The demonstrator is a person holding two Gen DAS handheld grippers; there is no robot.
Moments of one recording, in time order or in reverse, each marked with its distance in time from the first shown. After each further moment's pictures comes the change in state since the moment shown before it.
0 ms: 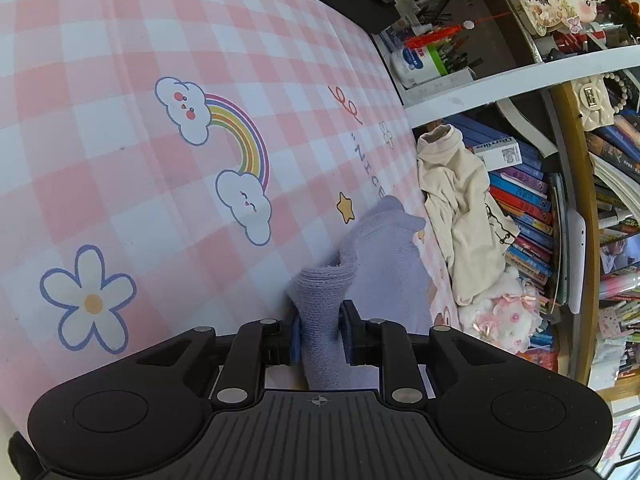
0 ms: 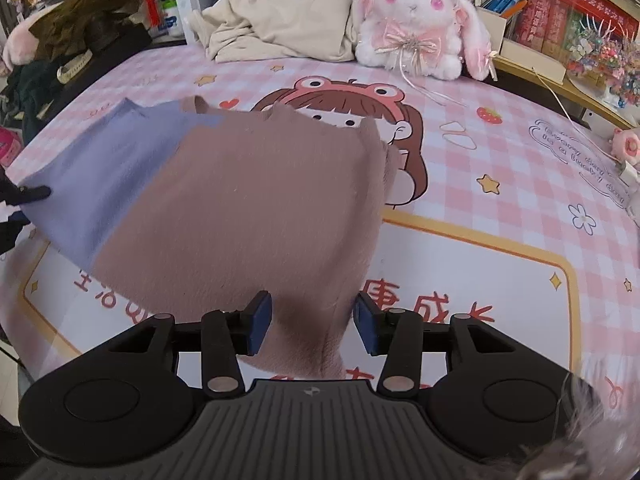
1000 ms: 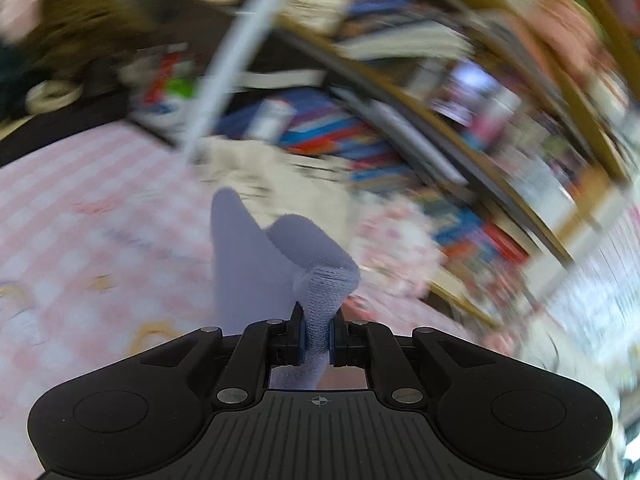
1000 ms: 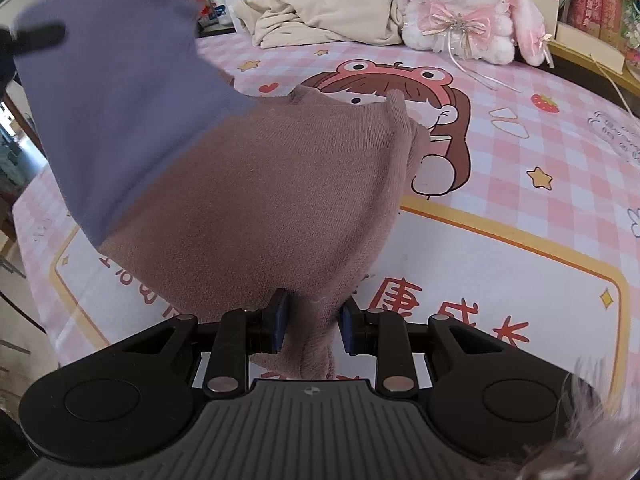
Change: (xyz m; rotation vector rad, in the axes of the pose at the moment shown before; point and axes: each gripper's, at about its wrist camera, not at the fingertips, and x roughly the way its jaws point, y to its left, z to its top) left arm -0.037 -0.225 -0.121 0.760 -0.028 -0.138; right arm 0.023 -0.032 -0.001 -0.050 0.026 0.221
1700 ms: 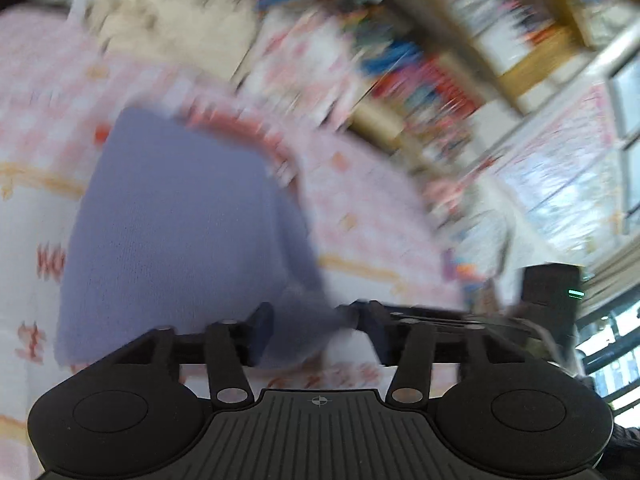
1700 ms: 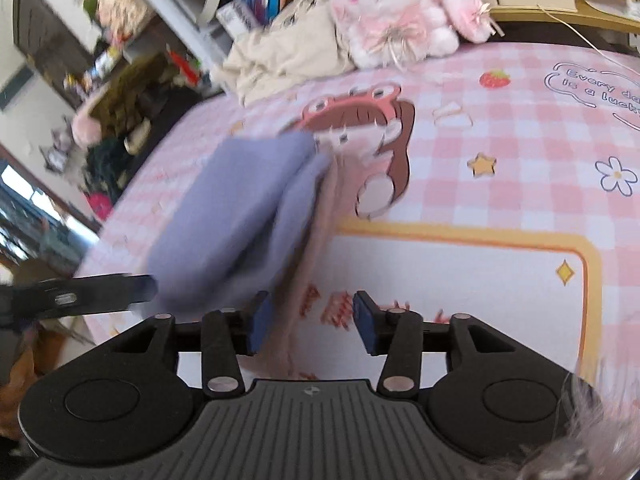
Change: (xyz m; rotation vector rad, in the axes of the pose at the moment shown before) left arm 0.042 -0.048 -0.064 0.013 0.307 -0.173; right arm -0.054 -0.079 0.005 0.249 -0.083 0.217
